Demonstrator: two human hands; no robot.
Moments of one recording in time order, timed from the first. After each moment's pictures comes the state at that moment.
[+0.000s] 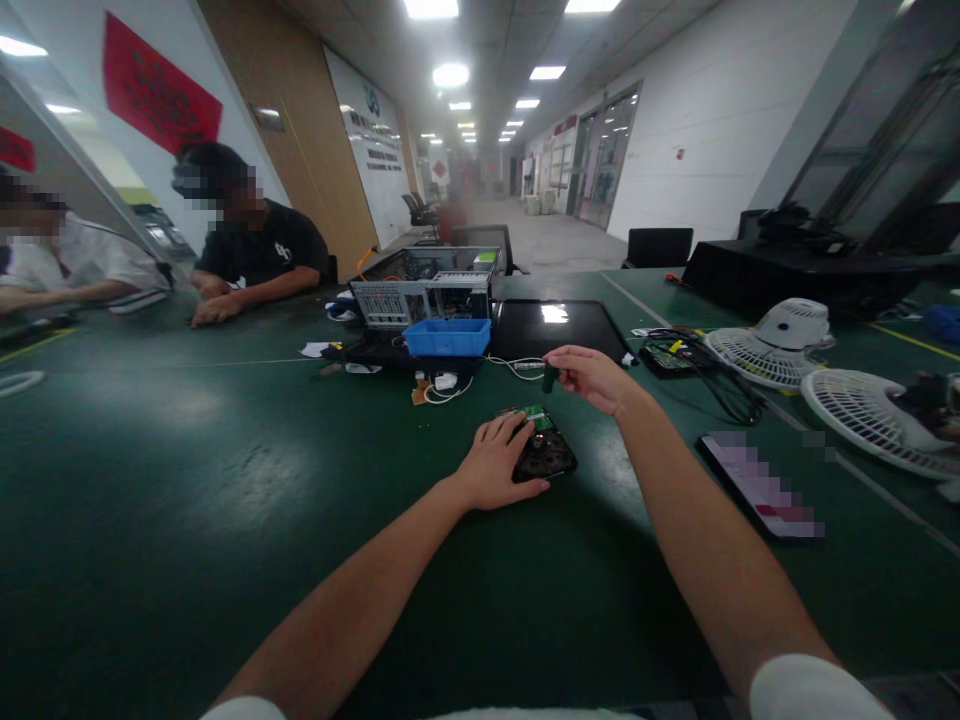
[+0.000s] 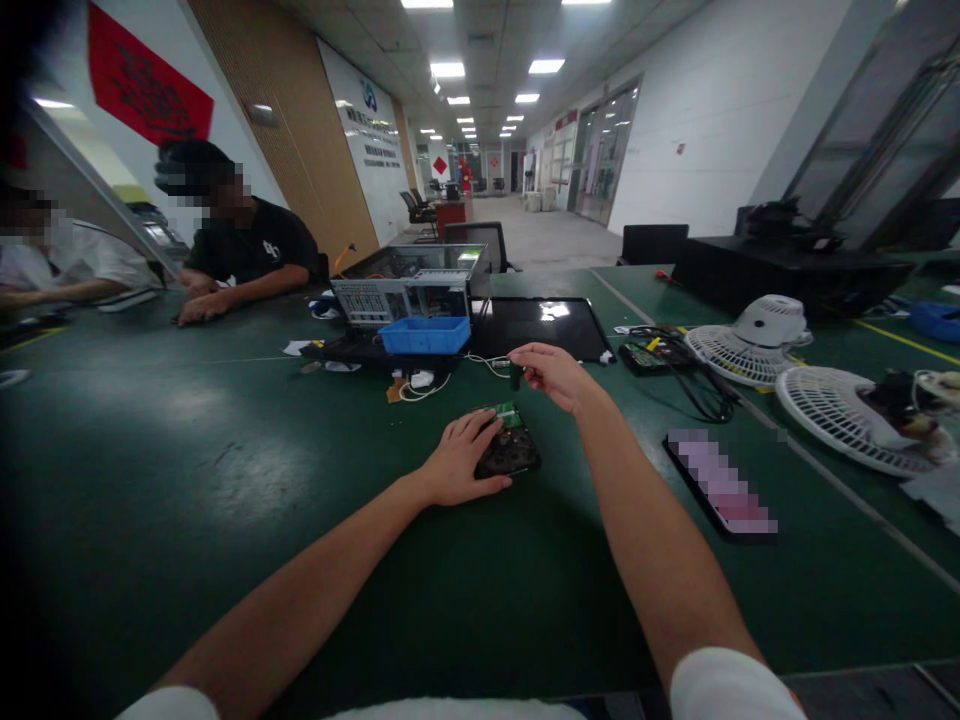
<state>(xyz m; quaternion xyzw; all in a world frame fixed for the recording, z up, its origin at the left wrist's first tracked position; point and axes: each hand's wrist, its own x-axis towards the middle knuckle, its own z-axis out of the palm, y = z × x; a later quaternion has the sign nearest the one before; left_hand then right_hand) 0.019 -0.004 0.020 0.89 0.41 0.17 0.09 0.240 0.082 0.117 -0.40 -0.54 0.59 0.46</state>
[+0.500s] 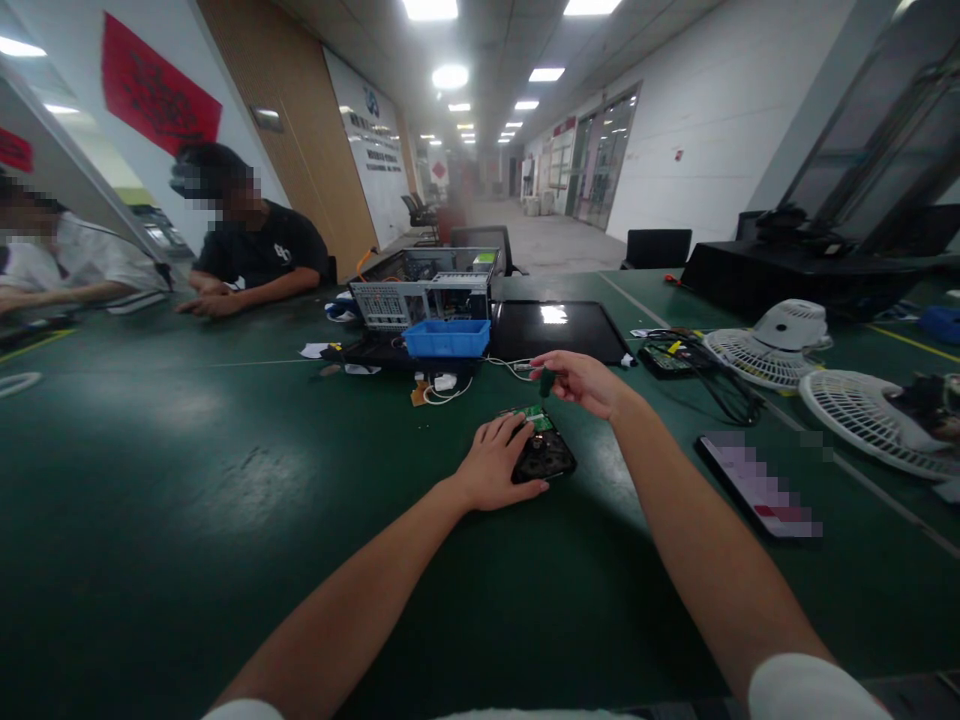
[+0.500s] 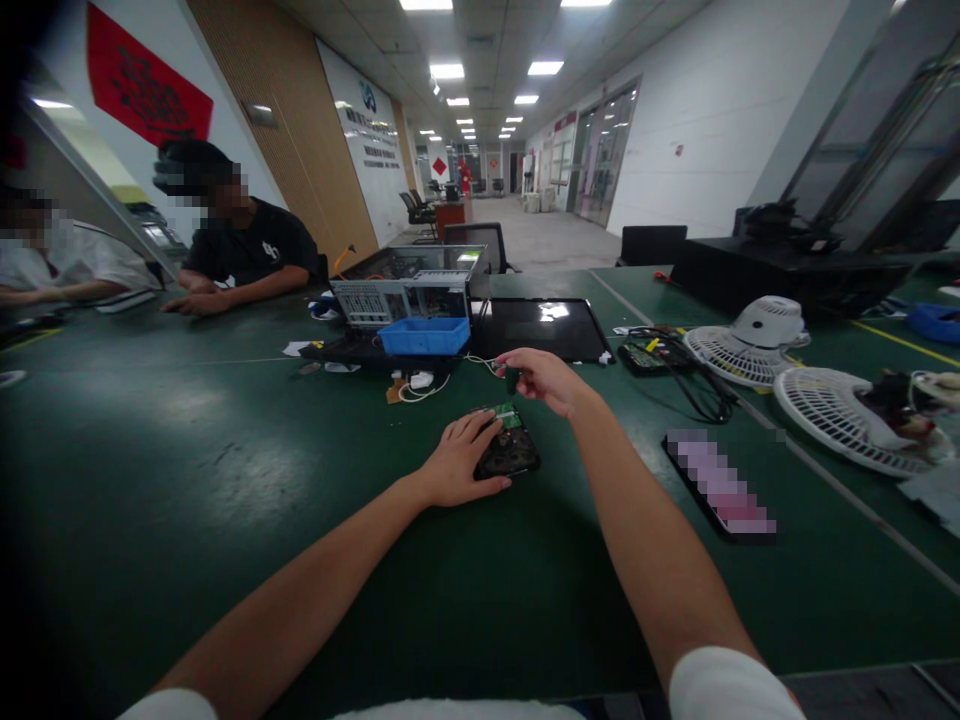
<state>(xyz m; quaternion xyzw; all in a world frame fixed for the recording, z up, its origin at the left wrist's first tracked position) 0.019 -0.005 0.022 0.89 0.41 0.17 0.08 0.234 0.078 0.118 -0.39 -0.56 0.62 0.40</state>
